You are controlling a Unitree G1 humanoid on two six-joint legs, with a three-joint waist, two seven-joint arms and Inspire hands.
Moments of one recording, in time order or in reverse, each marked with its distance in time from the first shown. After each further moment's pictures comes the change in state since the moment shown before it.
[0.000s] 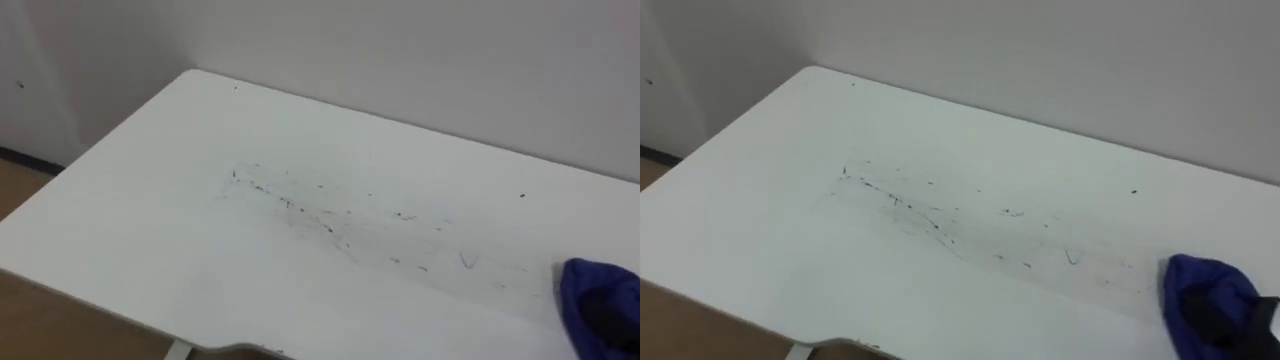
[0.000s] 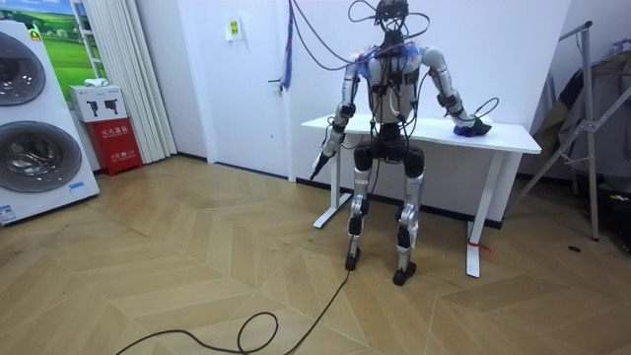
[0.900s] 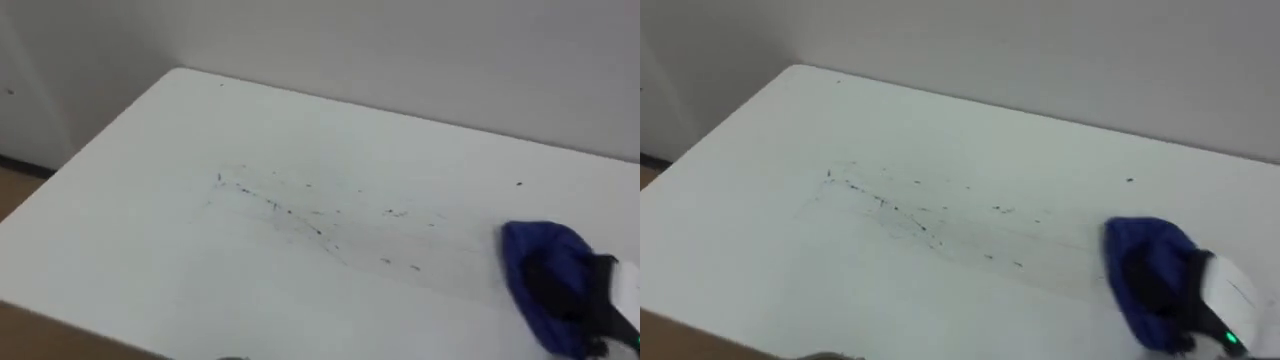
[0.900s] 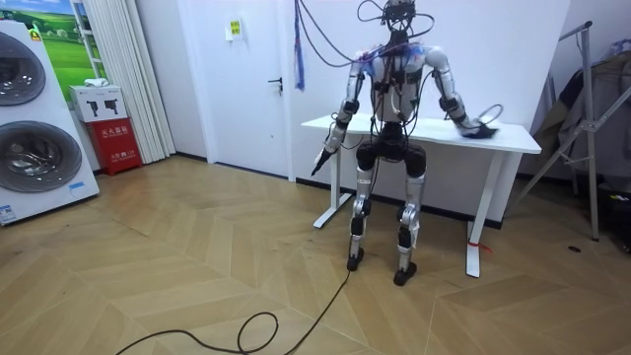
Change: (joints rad) left arm 0.059 -0.005 0.069 -0.046 -0.028 -0.032 0.027; right arm 0.261 -0.002 -0.119 -0.054 0.003 -0.201 -0.217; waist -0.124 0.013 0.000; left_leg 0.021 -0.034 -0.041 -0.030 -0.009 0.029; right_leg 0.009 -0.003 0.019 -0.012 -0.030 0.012
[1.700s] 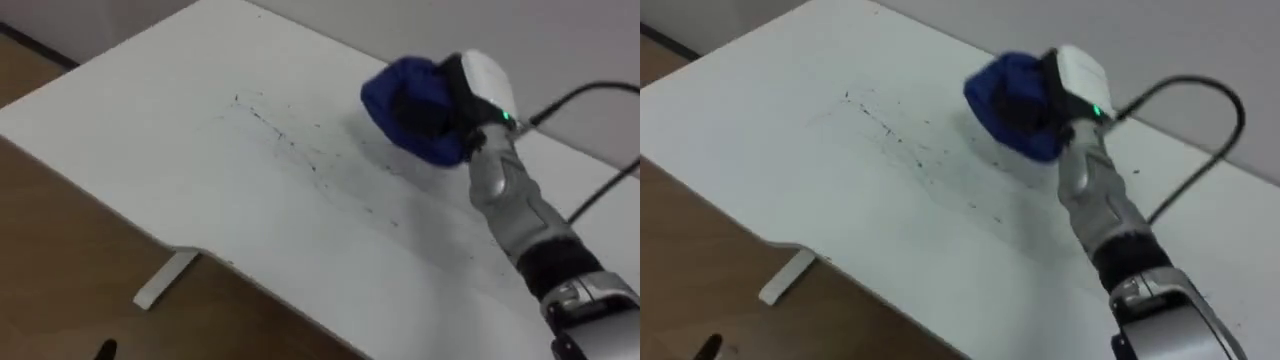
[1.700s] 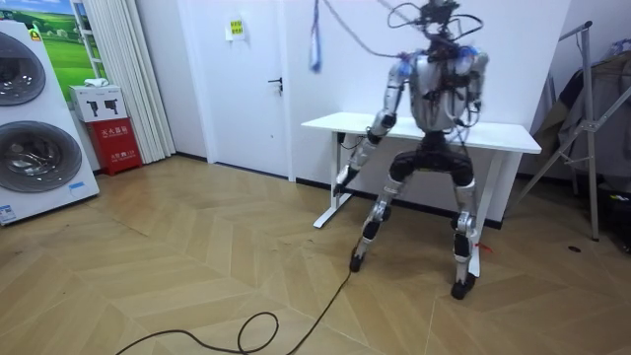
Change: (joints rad) left arm -0.159 0.173 -0.126 0.108 -0.054 -0.039 -0.054; right arm -0.613 0.026 0.434 0.095 -0.127 0.129 0.352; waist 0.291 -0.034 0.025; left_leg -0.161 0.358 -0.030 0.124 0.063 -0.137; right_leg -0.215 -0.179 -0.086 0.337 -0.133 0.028
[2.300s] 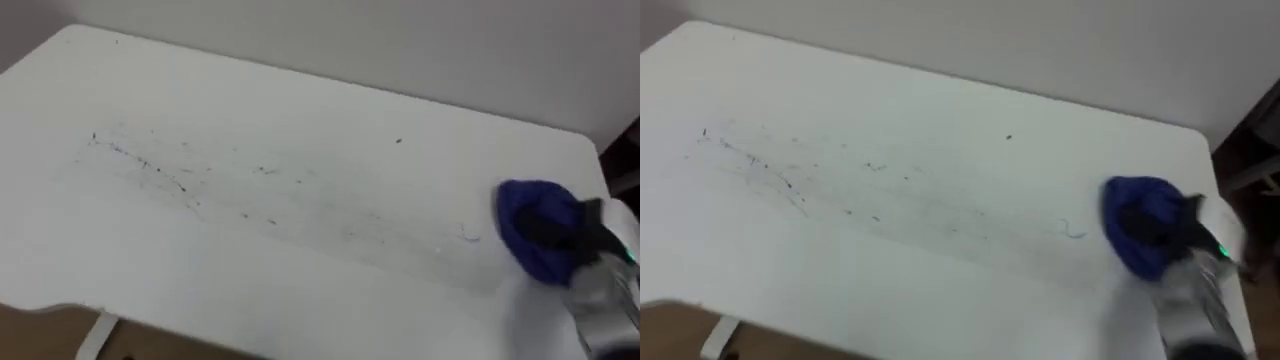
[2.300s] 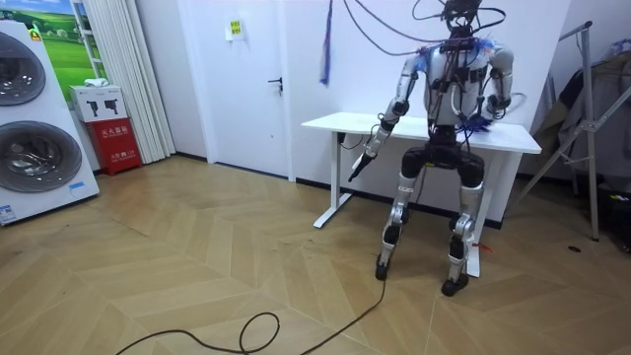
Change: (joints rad) left arm 0.008 -0.140 0.053 -0.044 0.041 0.057 -0.002; right arm 0.005 0.095 -0.026 -0.266 -0.012 0.086 0.053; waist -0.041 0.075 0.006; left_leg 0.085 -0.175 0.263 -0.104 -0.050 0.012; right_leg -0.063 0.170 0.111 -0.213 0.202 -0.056
